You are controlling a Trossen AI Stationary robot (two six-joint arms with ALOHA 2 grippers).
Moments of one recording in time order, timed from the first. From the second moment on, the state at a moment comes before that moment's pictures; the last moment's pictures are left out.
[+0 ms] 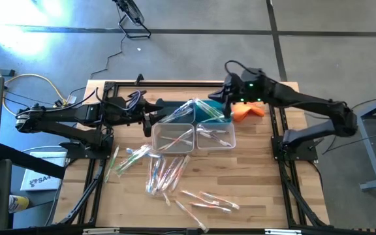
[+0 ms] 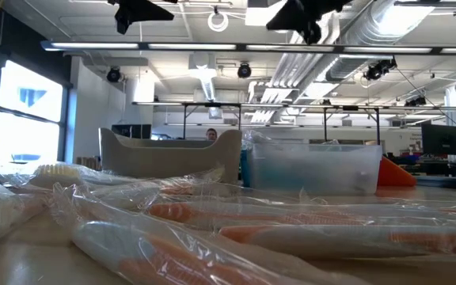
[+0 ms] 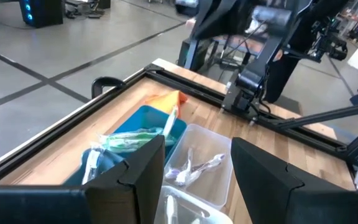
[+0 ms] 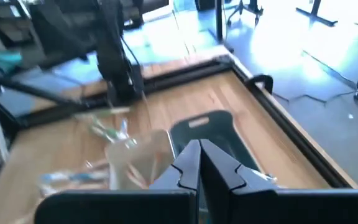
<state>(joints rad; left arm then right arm) 0.03 0.91 0.89 -0.18 -0.30 -0.32 -0.36 1.24 1.16 -0.29 -0.18 0.12</state>
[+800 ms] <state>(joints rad) 0.03 0.91 0.89 -0.21 -0.30 -0.32 0.13 1.11 1.16 -0.38 0.24 0.35</state>
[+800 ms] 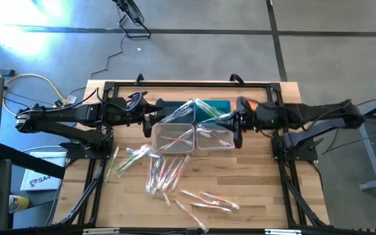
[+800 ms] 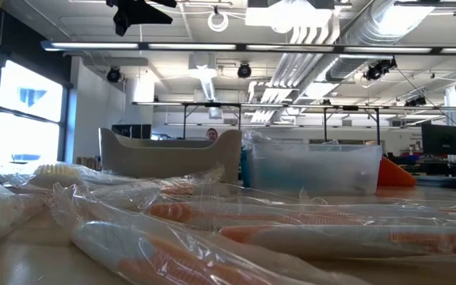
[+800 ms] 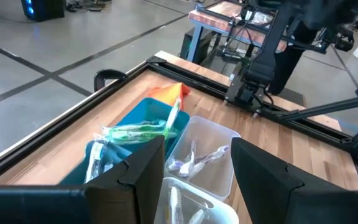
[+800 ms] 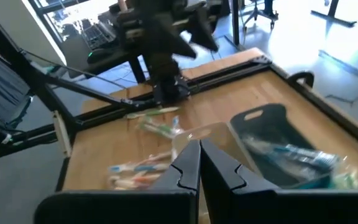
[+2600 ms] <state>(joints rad) 0.03 0.91 0.89 -0.27 -0.30 -0.32 0.77 1.67 1.16 -0.62 0.14 1.19</state>
